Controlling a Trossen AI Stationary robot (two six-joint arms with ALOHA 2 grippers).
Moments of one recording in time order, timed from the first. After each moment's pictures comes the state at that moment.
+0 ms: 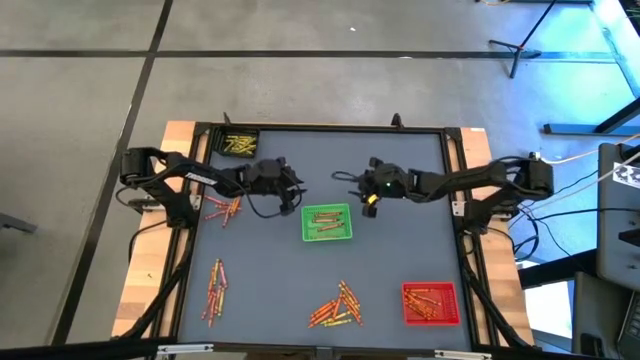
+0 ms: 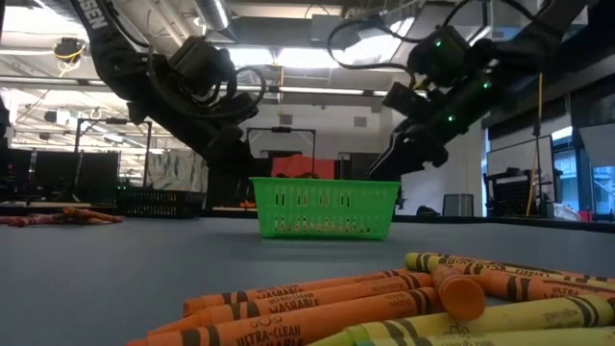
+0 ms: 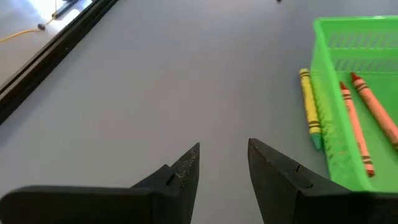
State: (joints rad) left arm 0.28 1.57 0.54 0.48 -0.03 0.09; right arm -0.20 1.48 0.59 0.27 0.07 -0.24
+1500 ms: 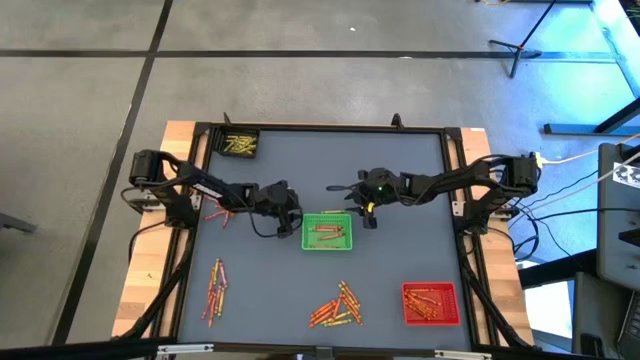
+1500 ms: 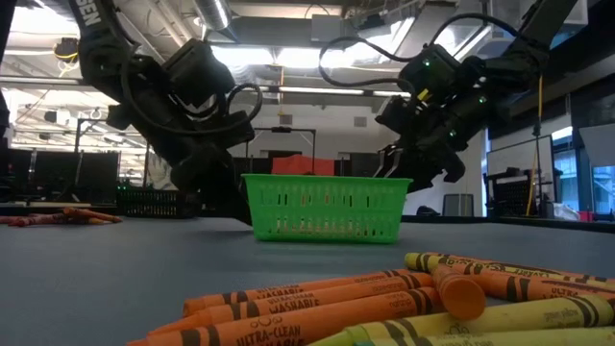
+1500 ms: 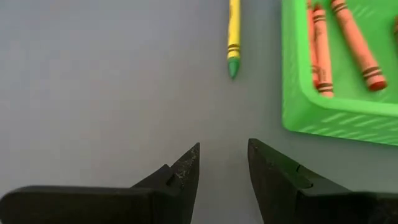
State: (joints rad) left arm 0.09 1.66 0.54 0.39 -0.09 -0.08; right arm -0.20 1.60 0.61 0.32 -0.17 -0.28
